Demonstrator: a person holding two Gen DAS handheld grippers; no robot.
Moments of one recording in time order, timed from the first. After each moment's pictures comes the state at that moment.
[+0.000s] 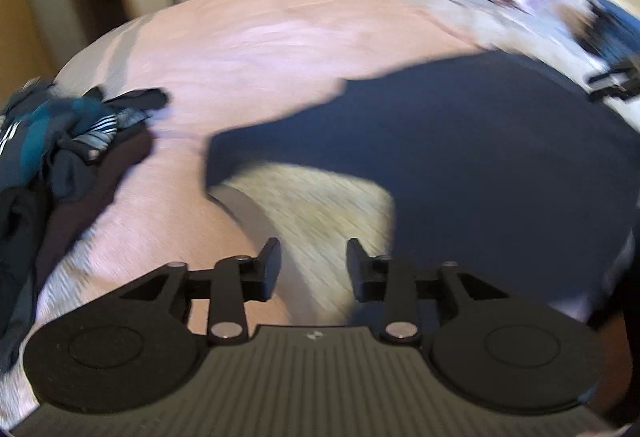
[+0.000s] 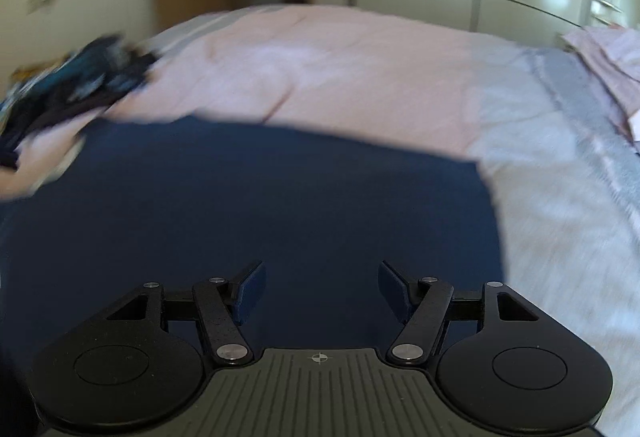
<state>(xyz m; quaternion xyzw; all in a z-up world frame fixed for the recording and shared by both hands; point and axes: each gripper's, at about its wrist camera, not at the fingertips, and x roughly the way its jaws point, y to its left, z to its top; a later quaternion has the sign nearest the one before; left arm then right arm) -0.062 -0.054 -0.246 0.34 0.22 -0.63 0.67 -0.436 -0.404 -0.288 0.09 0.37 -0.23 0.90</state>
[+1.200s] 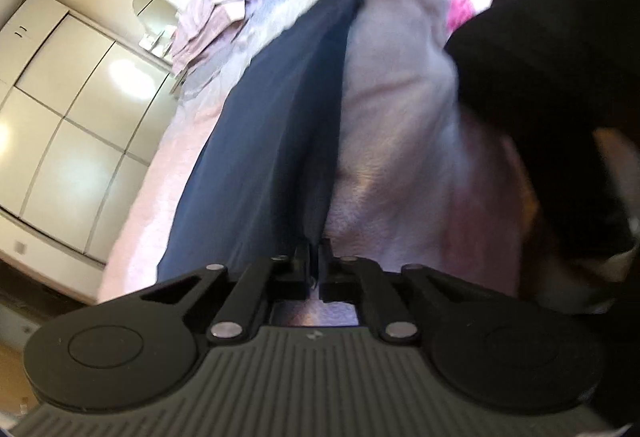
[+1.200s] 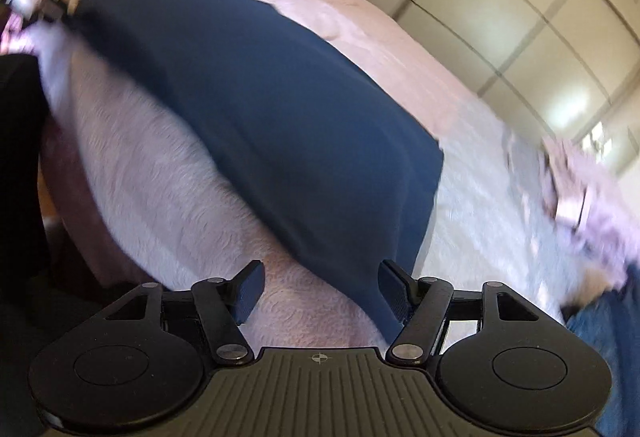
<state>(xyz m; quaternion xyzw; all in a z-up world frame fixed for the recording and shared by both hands) -0.305 -0.009 -0.339 0.50 -0.17 -0.70 0.48 -0.567 -0.267 -0.356 -0.19 0.42 -0.24 0.86</state>
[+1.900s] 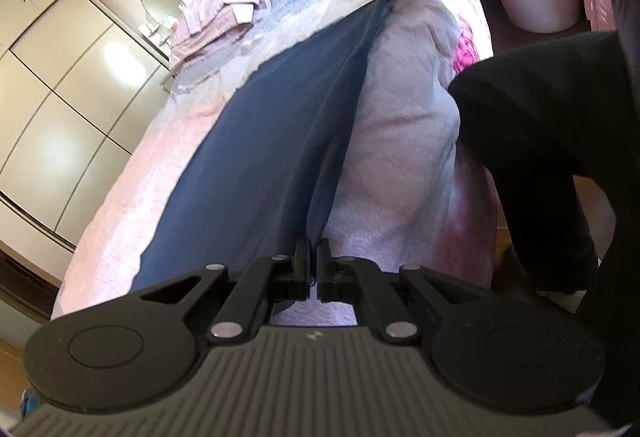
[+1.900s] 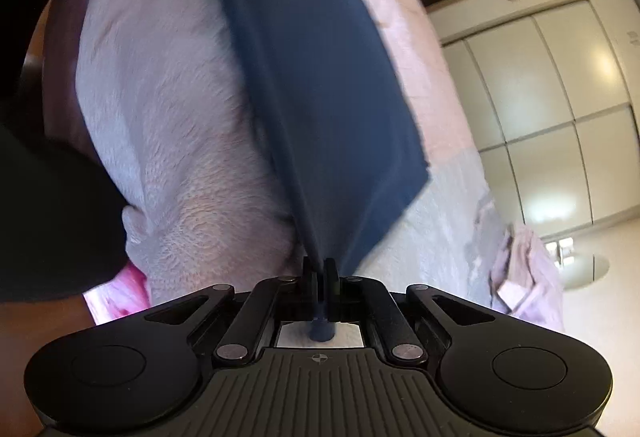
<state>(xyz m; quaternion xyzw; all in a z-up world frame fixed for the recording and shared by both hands) -0.293 0.001 -0.309 0.47 -0.11 -0.73 0.48 -0.584 -0.296 -0.396 -0.37 0.47 -0.22 0.77</state>
